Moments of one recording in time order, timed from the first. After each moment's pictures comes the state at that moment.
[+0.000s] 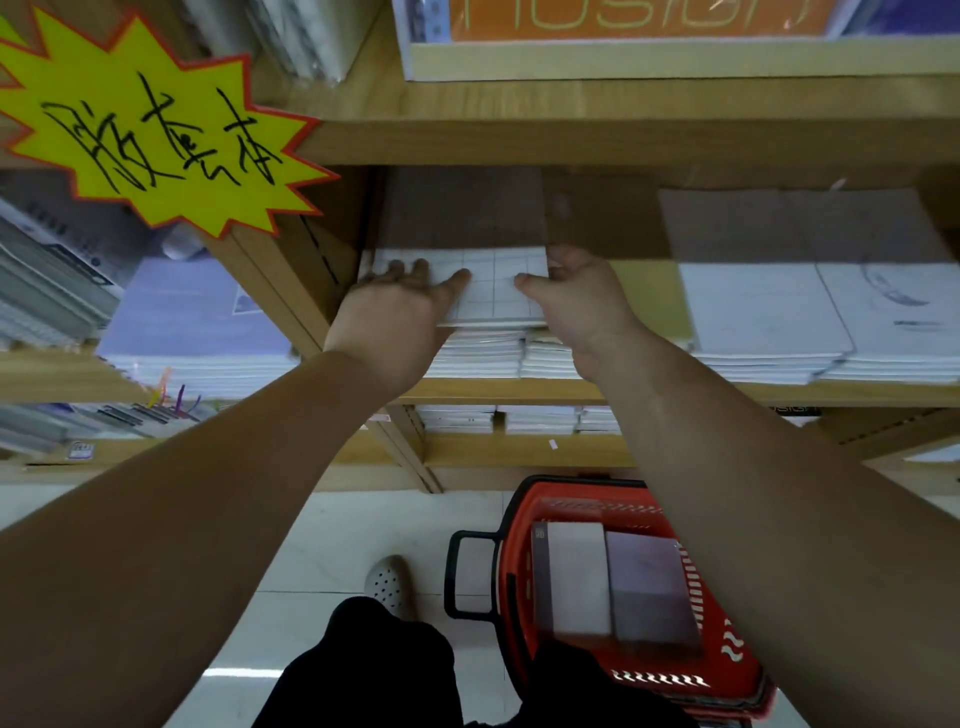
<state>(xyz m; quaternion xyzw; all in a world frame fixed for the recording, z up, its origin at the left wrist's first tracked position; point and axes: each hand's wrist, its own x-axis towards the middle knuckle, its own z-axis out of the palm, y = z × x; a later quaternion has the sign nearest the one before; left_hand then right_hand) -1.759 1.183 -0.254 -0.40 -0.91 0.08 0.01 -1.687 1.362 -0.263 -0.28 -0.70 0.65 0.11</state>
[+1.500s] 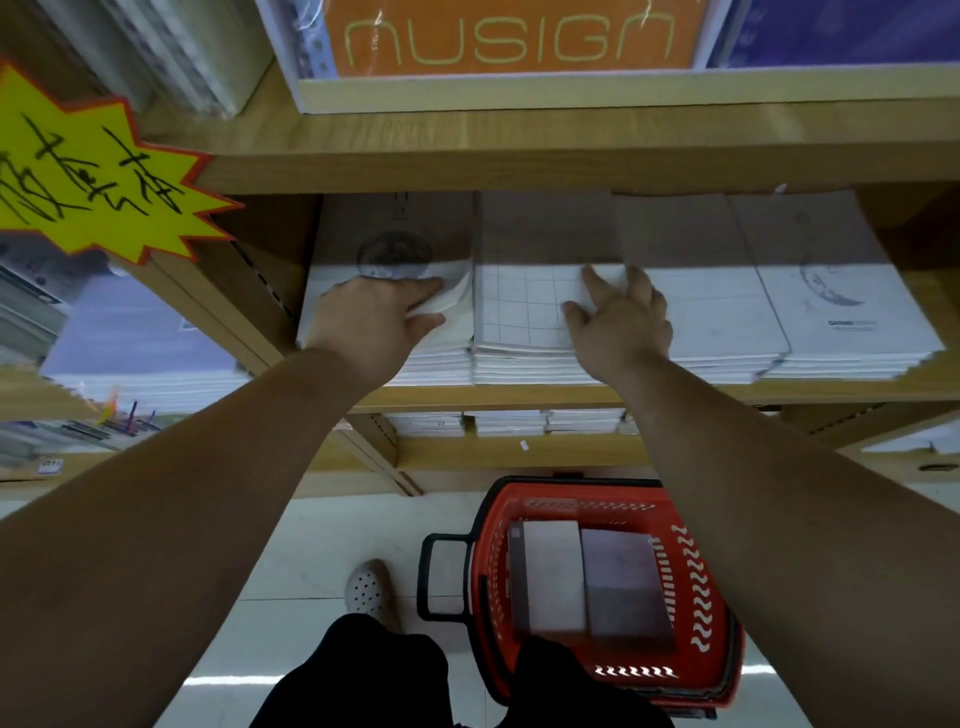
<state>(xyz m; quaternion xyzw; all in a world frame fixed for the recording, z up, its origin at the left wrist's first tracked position) -1.755 1.216 -0.248 -0.35 -0.93 -0.06 -0.02 -1.635 1.451 -0.292 -0.36 -0.91 0.19 -0.03</state>
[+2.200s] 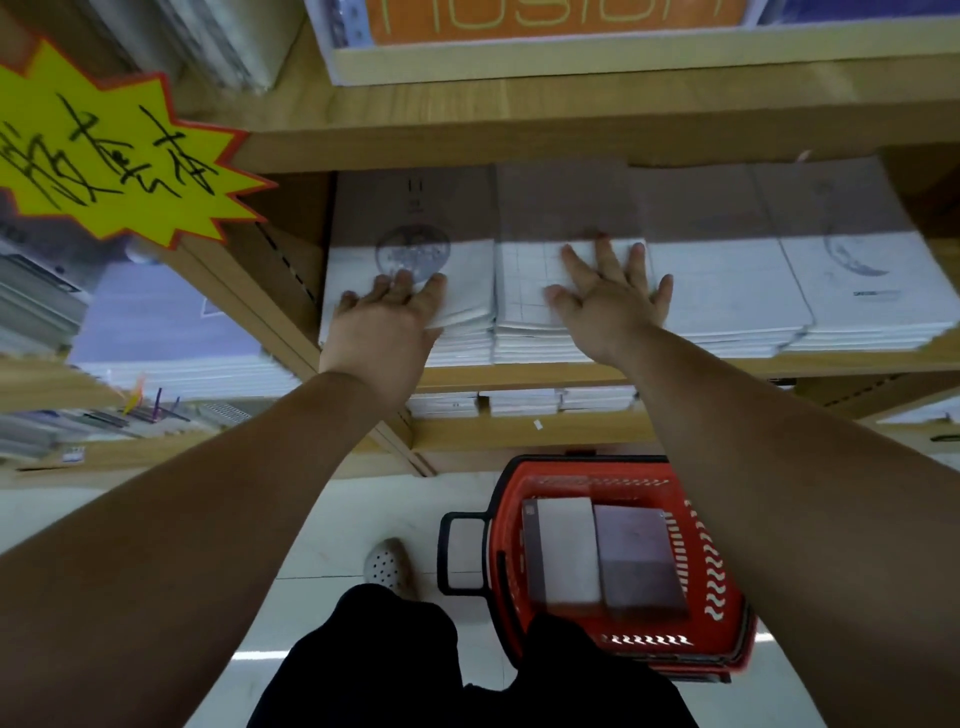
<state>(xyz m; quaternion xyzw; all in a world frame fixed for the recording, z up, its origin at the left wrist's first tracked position) -1.740 1.194 -0.267 -0.37 -0.93 0.05 -0.02 -1.651 1.429 -0.287 -0.30 -0.93 0.17 -0.14</state>
